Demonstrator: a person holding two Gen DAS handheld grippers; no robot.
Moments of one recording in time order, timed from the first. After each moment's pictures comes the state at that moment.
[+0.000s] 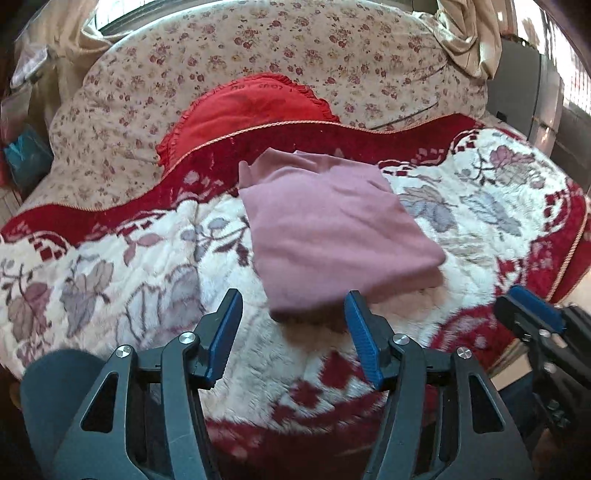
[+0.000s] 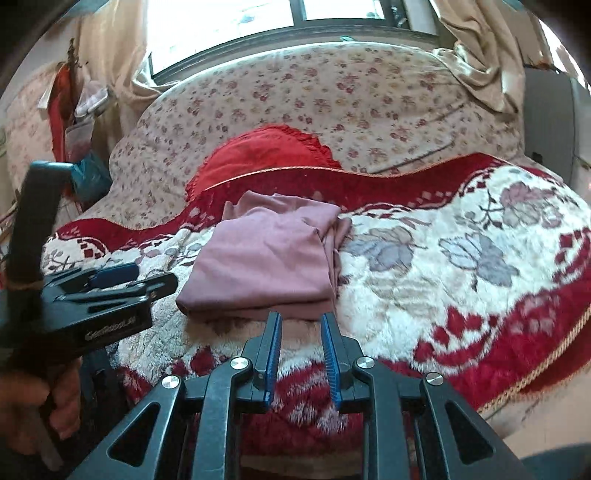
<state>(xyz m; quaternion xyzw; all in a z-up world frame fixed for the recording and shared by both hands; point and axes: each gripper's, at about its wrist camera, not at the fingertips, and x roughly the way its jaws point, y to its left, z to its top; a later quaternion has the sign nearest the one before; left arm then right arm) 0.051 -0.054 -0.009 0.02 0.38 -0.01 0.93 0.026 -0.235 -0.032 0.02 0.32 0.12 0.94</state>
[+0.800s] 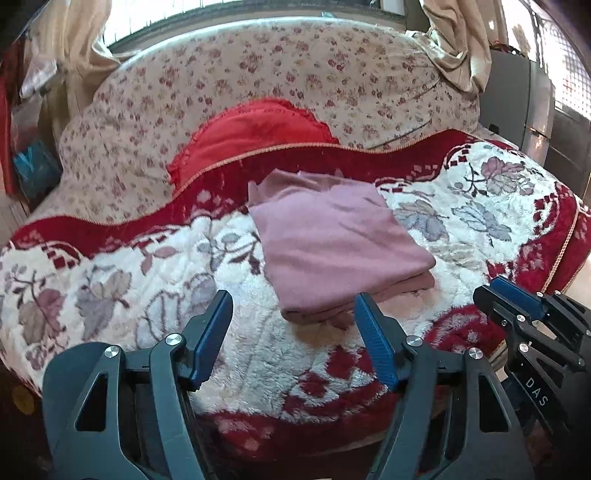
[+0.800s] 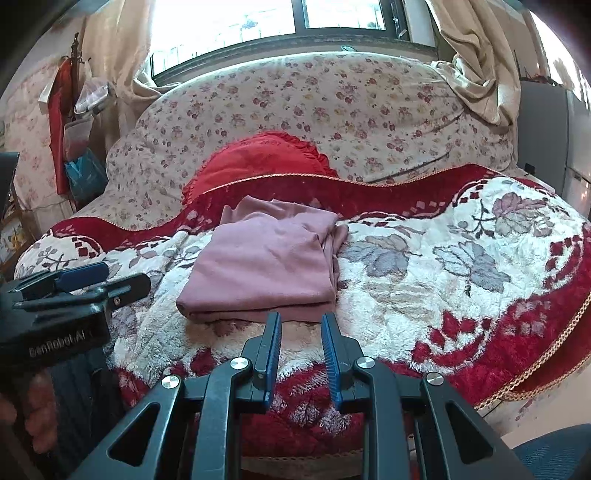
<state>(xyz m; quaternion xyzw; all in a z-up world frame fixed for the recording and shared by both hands) 0.019 -0.050 0.008 0.04 0.33 0.00 0.94 0.017 -0.224 -0.027 0.00 0.30 0.12 0.95</state>
